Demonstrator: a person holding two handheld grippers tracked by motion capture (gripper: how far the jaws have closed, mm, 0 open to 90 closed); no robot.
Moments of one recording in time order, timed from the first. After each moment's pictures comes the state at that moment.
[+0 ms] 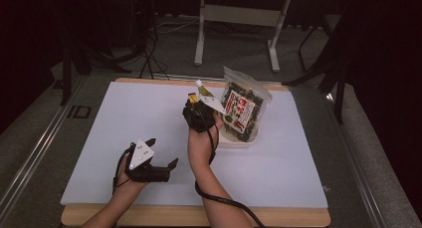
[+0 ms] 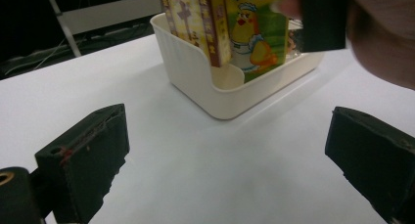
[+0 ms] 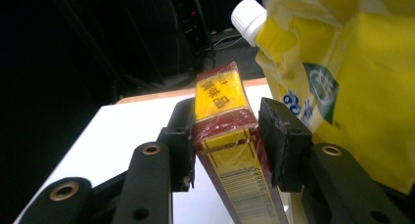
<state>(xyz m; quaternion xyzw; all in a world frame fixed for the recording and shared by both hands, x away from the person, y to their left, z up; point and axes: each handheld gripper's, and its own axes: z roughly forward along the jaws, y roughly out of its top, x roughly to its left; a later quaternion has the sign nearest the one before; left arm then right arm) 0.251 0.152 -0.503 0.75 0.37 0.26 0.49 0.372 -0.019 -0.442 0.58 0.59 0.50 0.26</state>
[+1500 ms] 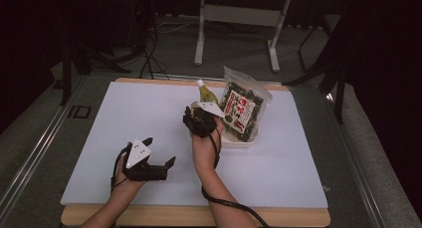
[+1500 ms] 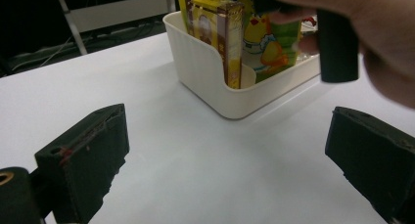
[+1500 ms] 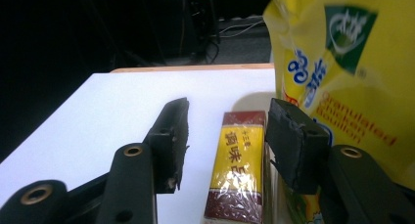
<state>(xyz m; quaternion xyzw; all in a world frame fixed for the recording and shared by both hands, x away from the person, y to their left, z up) 0.254 0.159 -0.503 0.74 0.38 0.26 0.49 0.374 -0.028 -0.465 0.54 0.64 0.48 0.25</state>
